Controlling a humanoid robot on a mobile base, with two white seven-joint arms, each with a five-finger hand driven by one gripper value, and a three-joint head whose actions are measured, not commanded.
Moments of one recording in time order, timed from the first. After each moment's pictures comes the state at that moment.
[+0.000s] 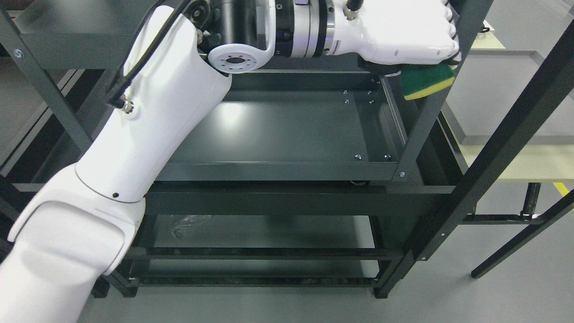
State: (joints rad) left arm -1.44 0.10 -0.64 -1.29 -0.74 -0.79 -0.52; right arm -0.08 0.00 -0.21 0.00 -0.12 0.00 -0.07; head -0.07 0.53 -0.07
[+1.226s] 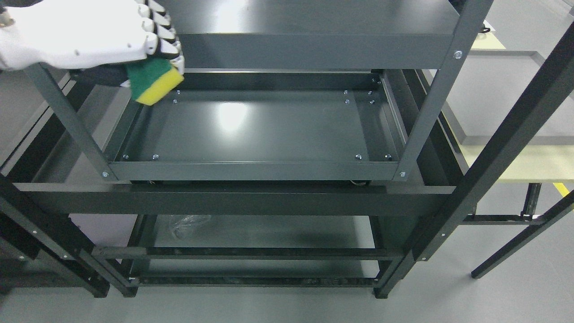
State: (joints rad) left arm -1.15 1.00 -0.44 -1.60 -0.13 -0.78 -0.65; right arm -0.08 0.00 -0.21 0.00 -0.12 0.00 -0.07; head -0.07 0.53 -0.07
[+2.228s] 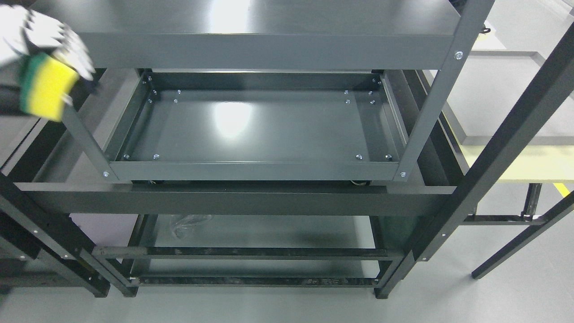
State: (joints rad) left arm -0.75 1.13 -0.37 -1.61 0.37 -0.79 -0.48; right arm -0.08 0.00 -0.21 0.00 -0.12 0.00 -0.07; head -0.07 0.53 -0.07
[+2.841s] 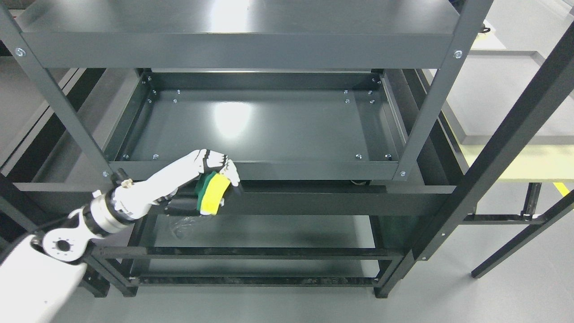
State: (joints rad) left arm -0.49 0.50 -0.31 -1.46 0.18 -0.78 -0.50; right arm -0.08 0.00 -0.21 0.00 -0.12 0.00 -0.07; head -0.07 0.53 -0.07
